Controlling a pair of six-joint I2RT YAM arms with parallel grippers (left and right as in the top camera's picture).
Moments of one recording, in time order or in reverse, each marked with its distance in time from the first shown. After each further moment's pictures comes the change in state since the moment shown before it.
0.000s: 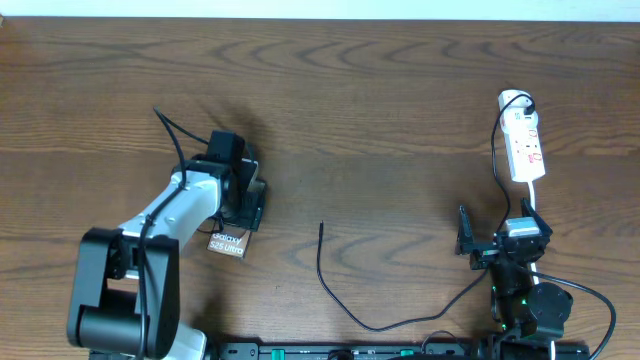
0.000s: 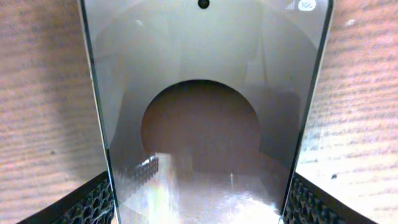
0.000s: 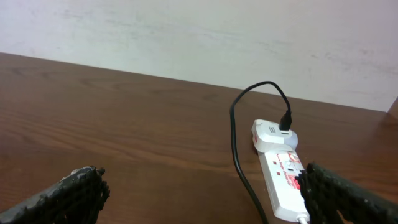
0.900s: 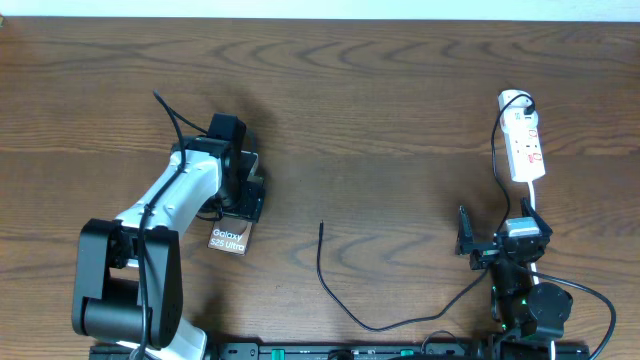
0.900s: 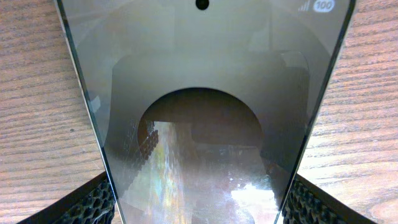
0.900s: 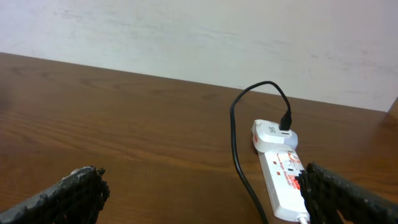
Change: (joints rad) left arm 0.000 0.042 0.163 -0.207 0.015 -0.019; right arm 0.000 0.000 0.000 0.000 0.000 0.000
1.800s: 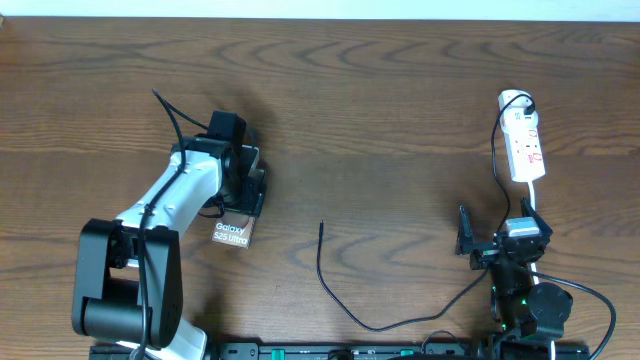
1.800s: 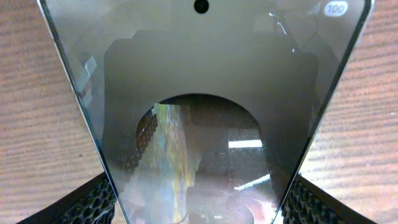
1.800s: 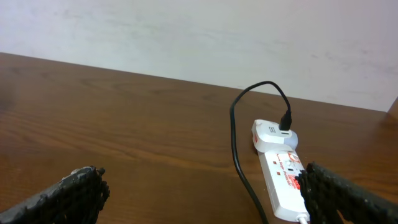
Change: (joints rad) left arm 0.000 0.000 -0.008 0.072 0.000 -0.001; right arm 0.000 0.000 0.000 0.000 0.000 0.000
